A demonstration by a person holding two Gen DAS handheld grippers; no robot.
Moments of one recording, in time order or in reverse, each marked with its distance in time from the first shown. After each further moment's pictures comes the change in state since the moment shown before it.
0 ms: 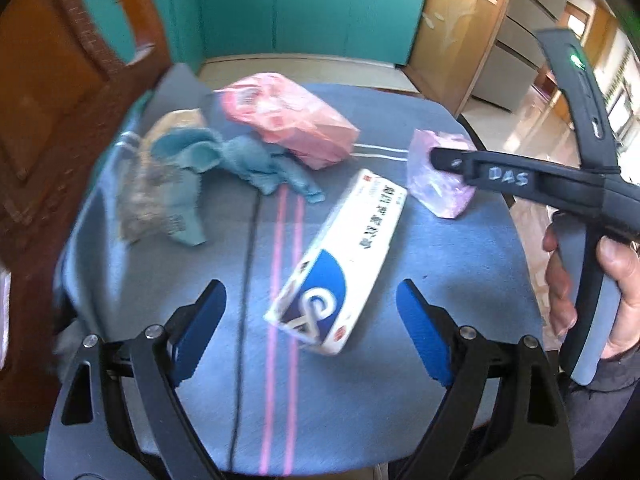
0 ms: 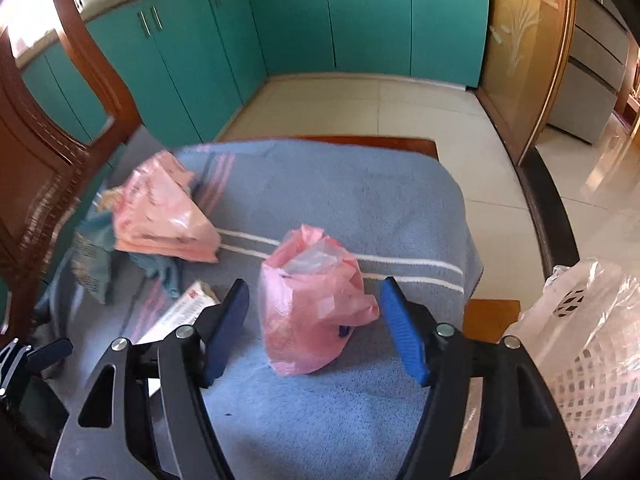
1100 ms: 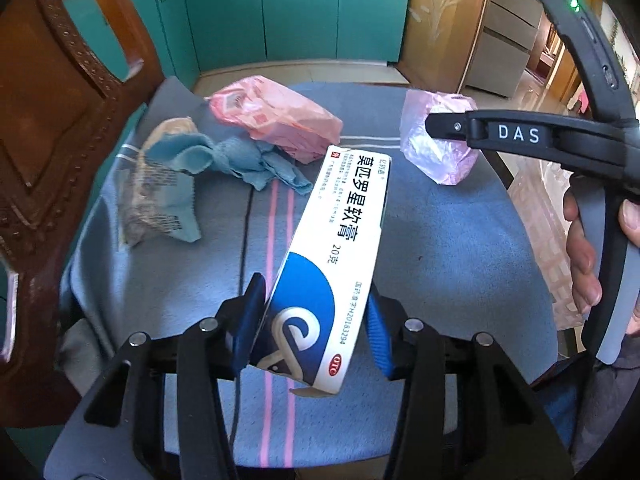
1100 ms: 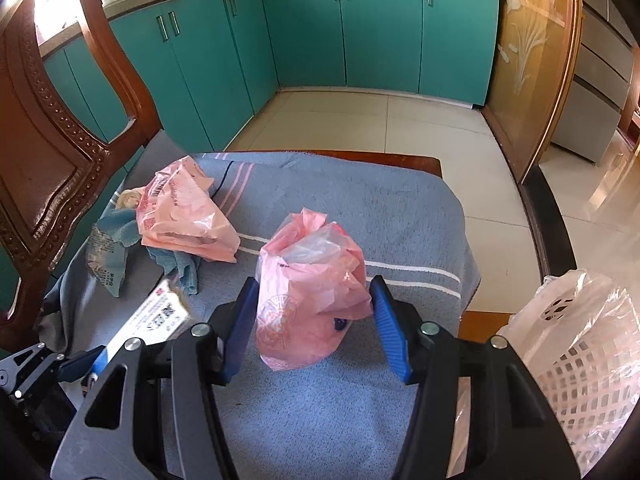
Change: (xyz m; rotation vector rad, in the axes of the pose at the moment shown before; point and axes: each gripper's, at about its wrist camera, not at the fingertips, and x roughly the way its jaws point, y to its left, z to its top) left arm -0.026 0.000 -0.024 0.061 -0.038 0.049; right arm -0.024 0.007 -0.005 -0.044 -0.069 0.026
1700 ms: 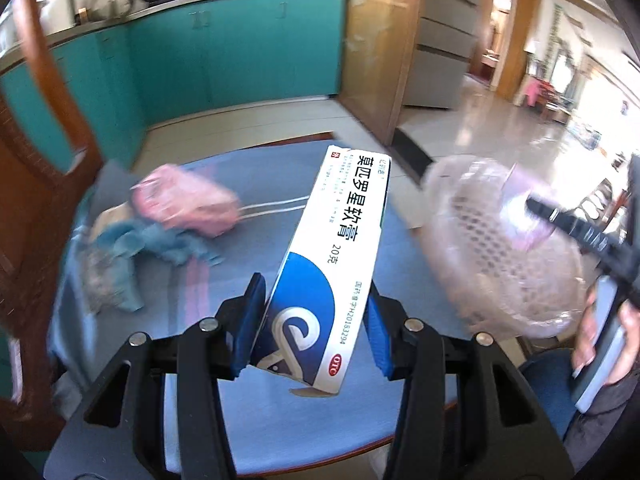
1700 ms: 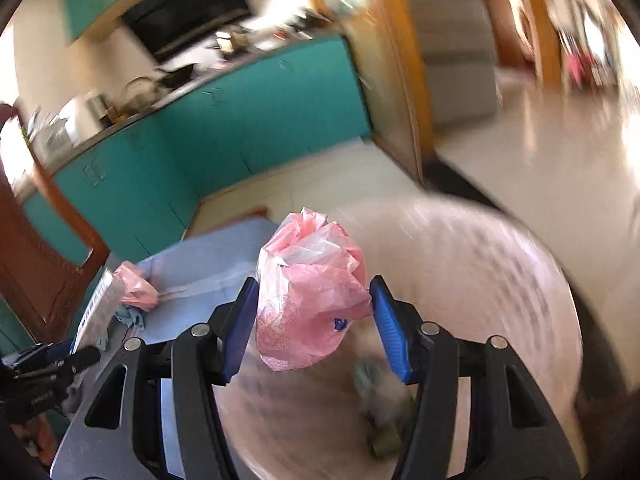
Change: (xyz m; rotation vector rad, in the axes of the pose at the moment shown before) left arm -0.043 -0.081 0.033 0.148 -0.126 -0.175; right arm -0.137 -0.151 -0.127 0.464 -0.298 -0.122
